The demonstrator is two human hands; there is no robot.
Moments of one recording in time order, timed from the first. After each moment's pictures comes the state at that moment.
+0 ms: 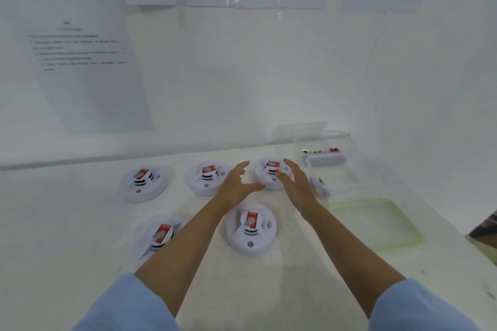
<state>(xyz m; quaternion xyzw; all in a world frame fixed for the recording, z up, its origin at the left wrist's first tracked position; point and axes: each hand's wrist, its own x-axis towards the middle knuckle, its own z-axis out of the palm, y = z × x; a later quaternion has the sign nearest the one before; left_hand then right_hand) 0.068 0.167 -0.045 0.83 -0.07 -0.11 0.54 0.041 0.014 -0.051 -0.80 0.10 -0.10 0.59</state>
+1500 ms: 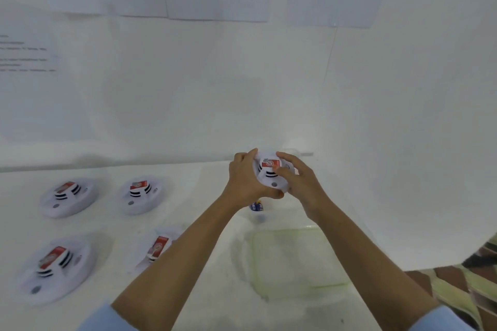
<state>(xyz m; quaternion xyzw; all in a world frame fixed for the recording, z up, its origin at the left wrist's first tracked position) 0.071 -0.008 0.002 0.88 -0.17 0.02 0.44 0.038 -0.137 0.010 -0.72 0.03 -0.07 0.69</state>
